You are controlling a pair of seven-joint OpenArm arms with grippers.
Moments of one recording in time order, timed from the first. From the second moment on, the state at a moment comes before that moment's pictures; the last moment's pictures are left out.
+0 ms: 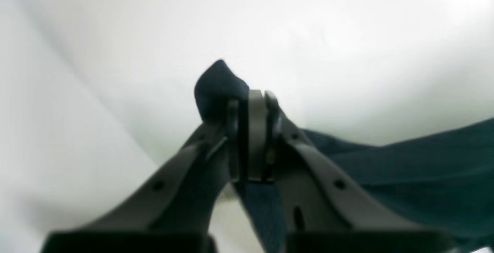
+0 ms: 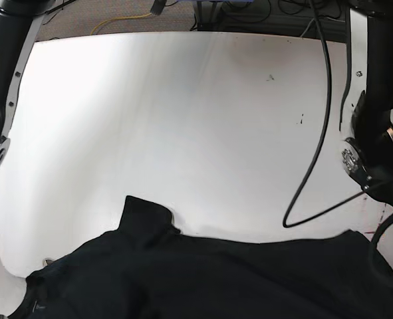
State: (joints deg) left arm -66.9 -14.9 -20.3 103.9 -15.2 -36.1 72.9; right arm 73.5 35.5 3.7 64.9 44.2 41.2 -70.8
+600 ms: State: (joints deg) left arm -46.0 -12.8 -22.6 110.6 -18.0 -36.3 77.9; right arm 51.2 44.0 13.0 67.3 60.5 40.9 -74.1
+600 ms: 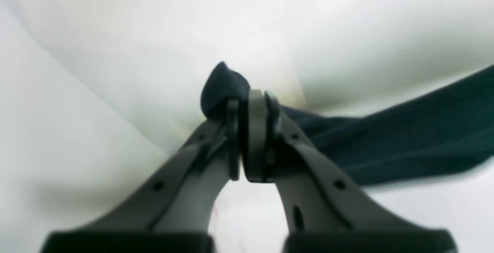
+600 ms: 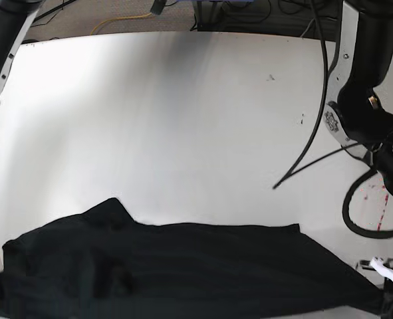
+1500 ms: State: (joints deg) left arm 5.7 -14.2 -40.5 113.4 -36.7 -36.3 77.7; right arm -6.6 23.6 41.0 93.7 60.3 40.9 -75.1
